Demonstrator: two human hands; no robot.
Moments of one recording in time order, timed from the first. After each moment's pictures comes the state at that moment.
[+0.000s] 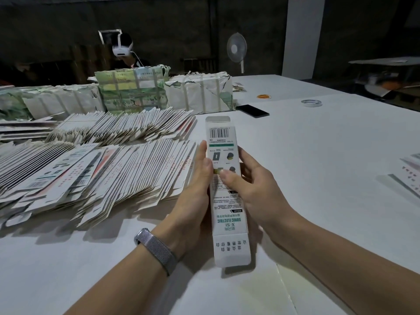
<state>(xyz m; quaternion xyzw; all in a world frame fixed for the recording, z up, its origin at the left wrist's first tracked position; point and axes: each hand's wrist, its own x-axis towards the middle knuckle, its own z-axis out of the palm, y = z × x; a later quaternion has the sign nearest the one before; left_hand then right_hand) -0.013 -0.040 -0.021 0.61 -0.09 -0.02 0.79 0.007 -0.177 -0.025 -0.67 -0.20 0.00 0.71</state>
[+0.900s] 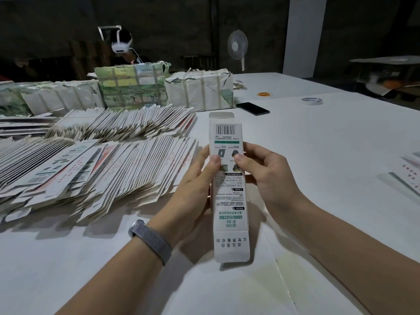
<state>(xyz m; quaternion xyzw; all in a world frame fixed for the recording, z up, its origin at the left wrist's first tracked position) -0.008 -0.032 -0.018 0.65 -0.11 -0.02 0.75 0.015 -0.188 -0.010 -0.67 -0.15 -0.05 0.72</state>
